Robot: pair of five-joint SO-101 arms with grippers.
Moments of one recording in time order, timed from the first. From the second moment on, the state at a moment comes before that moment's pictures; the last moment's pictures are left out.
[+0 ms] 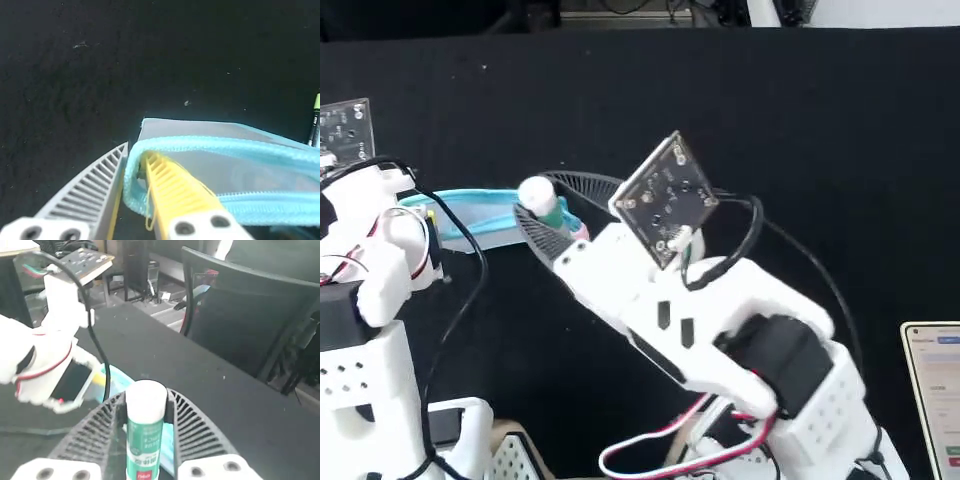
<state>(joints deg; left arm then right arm) -15.5 -46.4 22.2 83.3 -0.7 -46.6 -48.5 12.4 59.6 2.4</state>
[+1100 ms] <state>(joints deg) -7.6 -46.2 24.7 87.3 -0.7 -43.8 -67.7 66.9 7.8 2.4</state>
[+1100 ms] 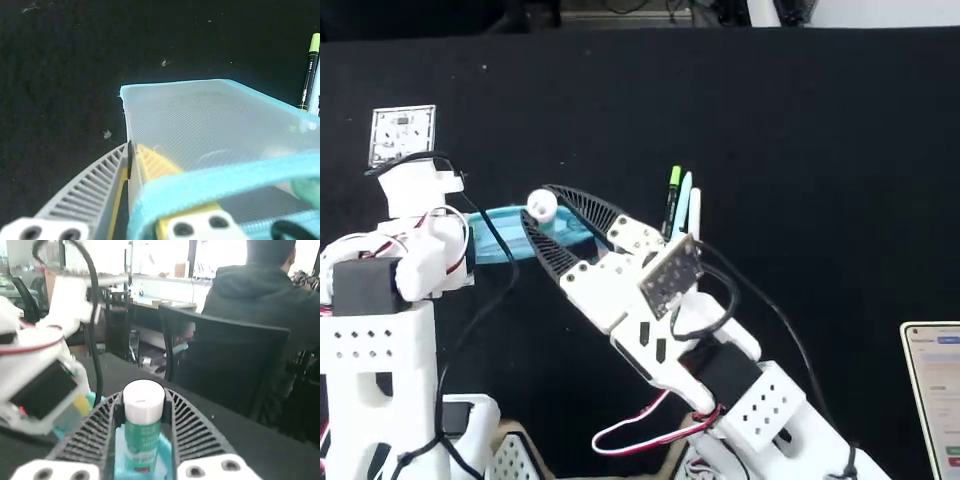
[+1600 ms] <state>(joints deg) -7.5 -46.2 24.7 87.3 -0.7 -48.9 -67.9 49.9 42.1 2.5</state>
